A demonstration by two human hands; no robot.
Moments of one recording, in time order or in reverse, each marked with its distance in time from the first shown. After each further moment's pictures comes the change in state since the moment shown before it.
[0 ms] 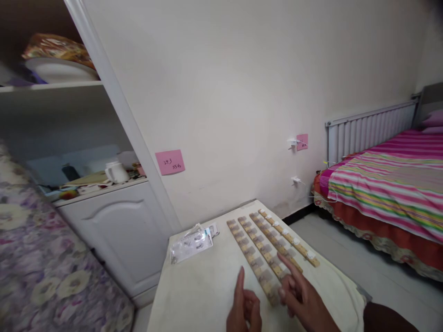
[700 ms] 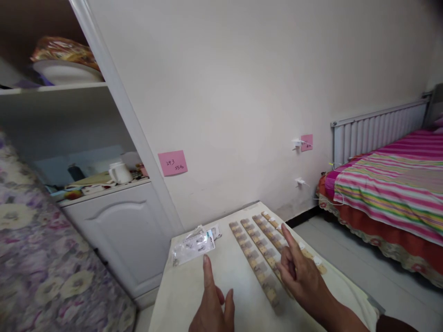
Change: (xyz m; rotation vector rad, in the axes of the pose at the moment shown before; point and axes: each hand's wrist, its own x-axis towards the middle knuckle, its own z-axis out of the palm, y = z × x) left_hand 0.024 0.064 -0.067 0.735 0.177 -0.098; right_hand 0.041 -0.047 -0.010 -0.573 0.105 -0.456
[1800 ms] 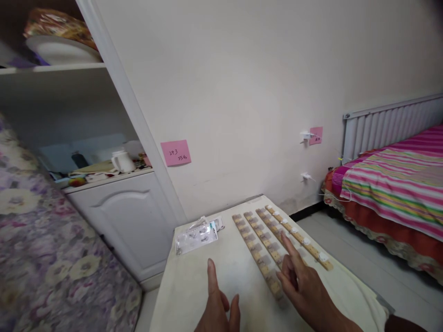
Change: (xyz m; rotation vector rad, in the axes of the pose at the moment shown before) left_hand -0.009 -0.015 0.014 -0.042 -0.094 -0.106; right_hand -0.020 0.009 0.028 0.016 -0.106 0.081
